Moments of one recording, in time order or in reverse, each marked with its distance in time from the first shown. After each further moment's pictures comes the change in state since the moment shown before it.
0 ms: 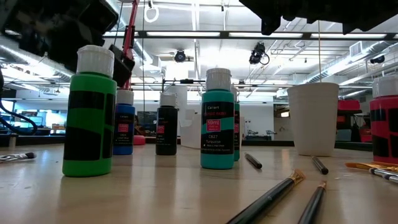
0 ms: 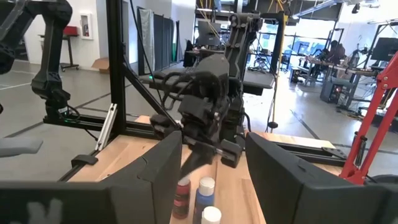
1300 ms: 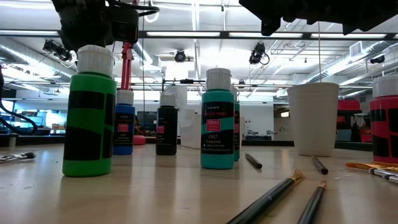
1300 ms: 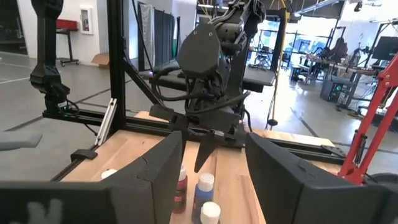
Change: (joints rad) left arm 0.000 0.098 0.486 -1.016 -0.114 -0.590; right arm 0.000 0.000 0.000 -0.016 -0.002 -0.013
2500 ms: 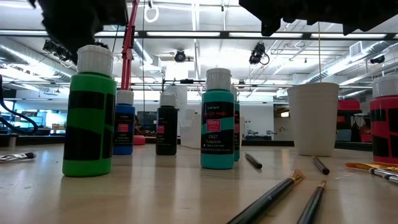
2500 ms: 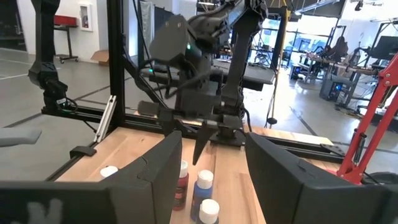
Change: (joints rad) left arm -0.154 -0.003 -0.003 0.012 -0.234 -0.003; right arm 0.000 0.000 0.000 -0.010 -0.001 -0.010
